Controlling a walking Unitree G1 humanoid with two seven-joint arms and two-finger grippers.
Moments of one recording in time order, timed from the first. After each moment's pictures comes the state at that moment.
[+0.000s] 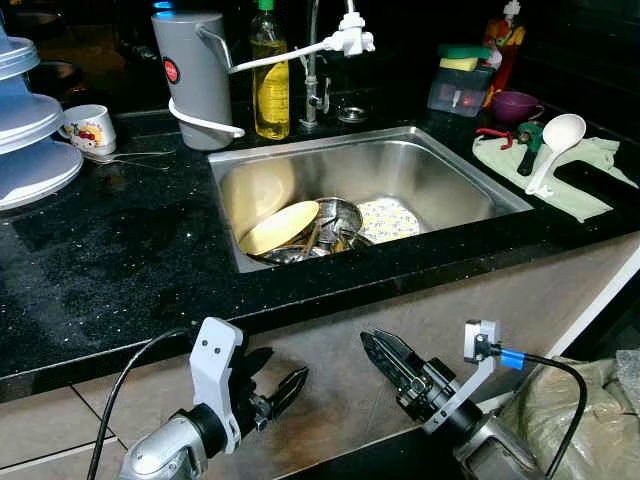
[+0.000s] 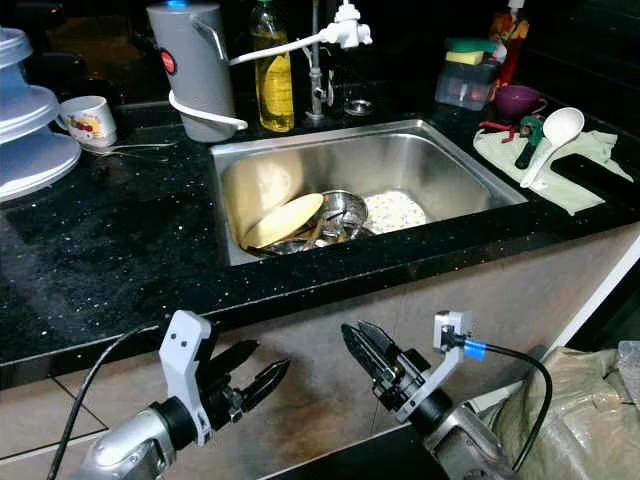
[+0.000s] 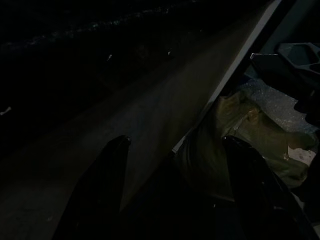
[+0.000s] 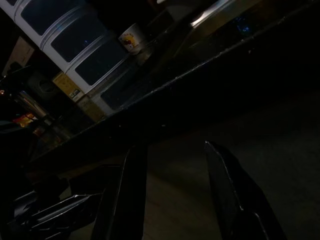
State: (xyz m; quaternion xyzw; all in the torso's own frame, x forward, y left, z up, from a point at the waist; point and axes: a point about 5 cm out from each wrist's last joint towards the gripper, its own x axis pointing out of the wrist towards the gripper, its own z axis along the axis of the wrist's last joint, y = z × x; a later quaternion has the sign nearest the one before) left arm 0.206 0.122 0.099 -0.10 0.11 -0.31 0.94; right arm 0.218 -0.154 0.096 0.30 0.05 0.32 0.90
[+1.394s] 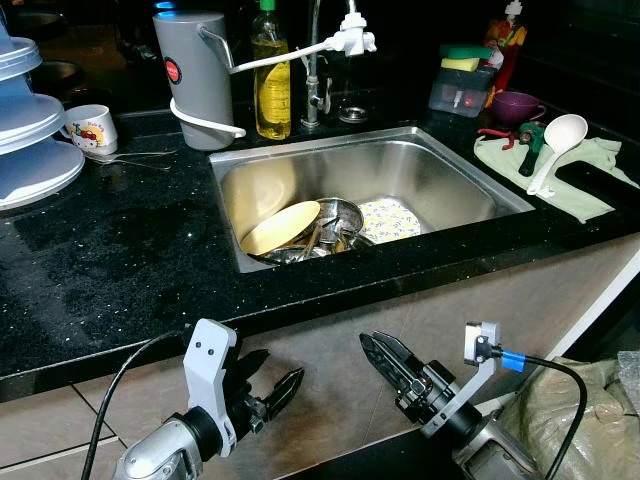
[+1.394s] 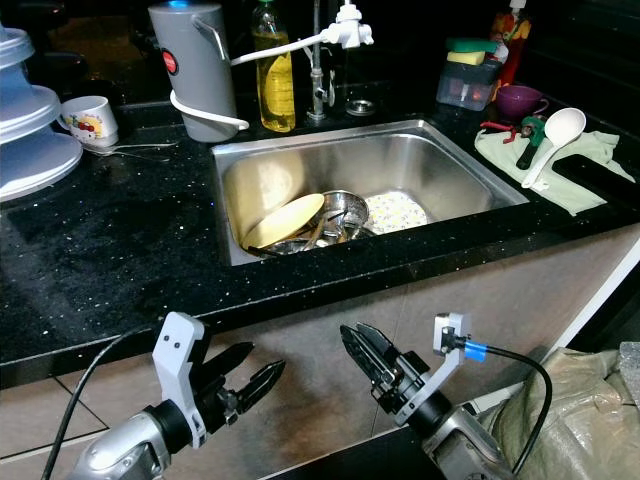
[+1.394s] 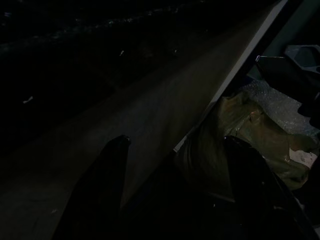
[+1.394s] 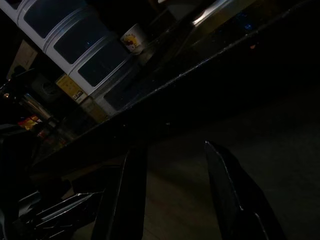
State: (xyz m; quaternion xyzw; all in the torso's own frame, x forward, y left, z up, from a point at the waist) left arm 0.203 0.126 0.100 -0.10 0.11 -0.31 0.94; right arm 0.215 -0.152 0.096 0.31 0.06 0.32 0.89
